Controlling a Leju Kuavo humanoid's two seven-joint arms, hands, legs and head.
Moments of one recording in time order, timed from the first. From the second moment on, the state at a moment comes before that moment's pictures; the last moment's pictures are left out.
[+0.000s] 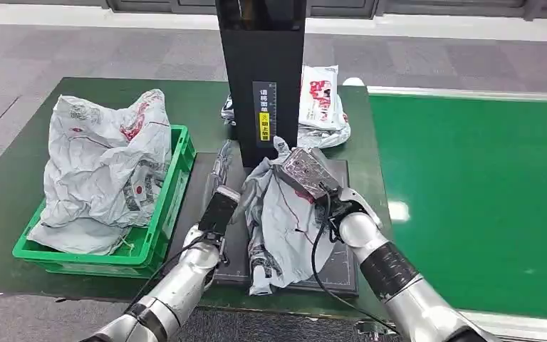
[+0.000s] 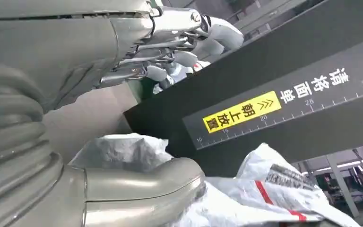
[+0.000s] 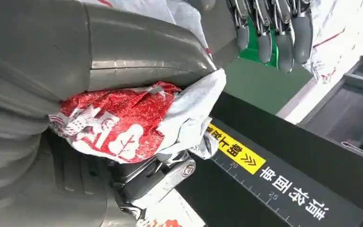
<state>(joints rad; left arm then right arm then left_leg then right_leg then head) -0.49 -0.23 -0.30 -0.80 -0.12 0.39 -0.56 -0.62 0.10 0.66 -0.95 0.34 0.06 -0.19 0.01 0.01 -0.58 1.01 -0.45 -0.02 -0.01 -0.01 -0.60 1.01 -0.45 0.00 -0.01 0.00</state>
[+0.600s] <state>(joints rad) -0.48 -0.21 -0.30 -0.80 -0.06 0.39 -0.57 -0.29 0.04 0.45 -1.25 0.32 -0.46 -0.31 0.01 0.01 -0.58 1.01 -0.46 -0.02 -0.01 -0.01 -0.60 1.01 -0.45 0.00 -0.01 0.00</state>
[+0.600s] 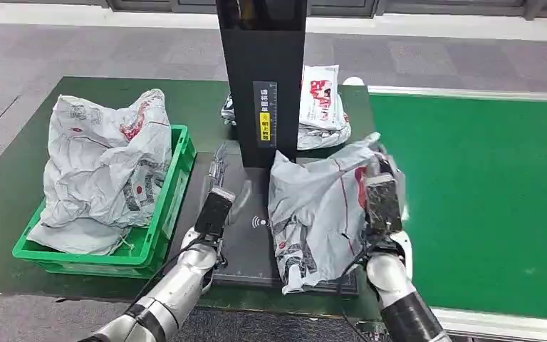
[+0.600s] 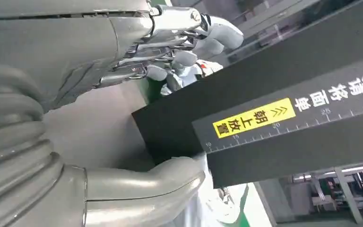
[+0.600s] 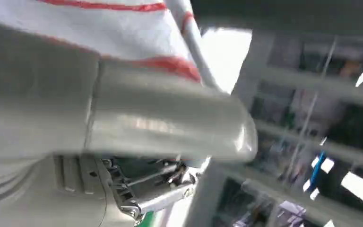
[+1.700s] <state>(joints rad) -0.47 -0.27 -0.63 -0.86 -0.27 0.07 -0.36 -0.23 0.12 0.24 -0.97 0.14 -0.08 -0.31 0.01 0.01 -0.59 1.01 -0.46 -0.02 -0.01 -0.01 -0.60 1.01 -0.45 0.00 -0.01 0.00</state>
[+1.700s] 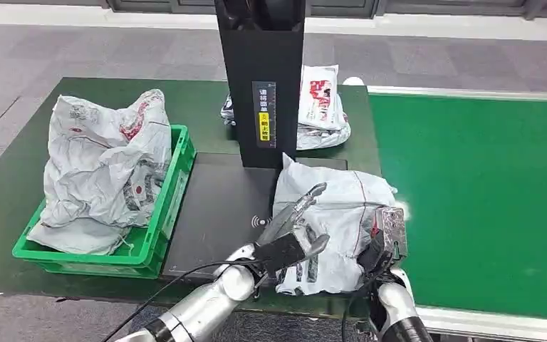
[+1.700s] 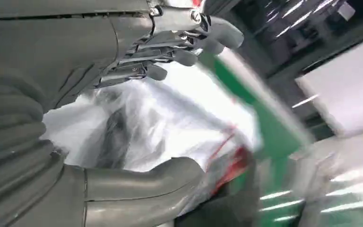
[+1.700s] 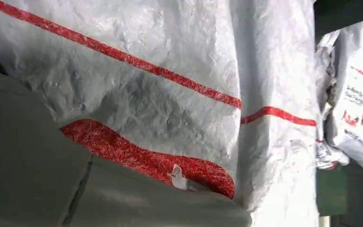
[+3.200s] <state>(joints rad) -0.46 -0.23 -0.50 -0.81 -0.96 0.64 -0.16 -0.12 0.17 0.22 -1.28 0.17 -0.01 -0.37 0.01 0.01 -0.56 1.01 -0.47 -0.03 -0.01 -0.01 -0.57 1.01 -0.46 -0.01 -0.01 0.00</state>
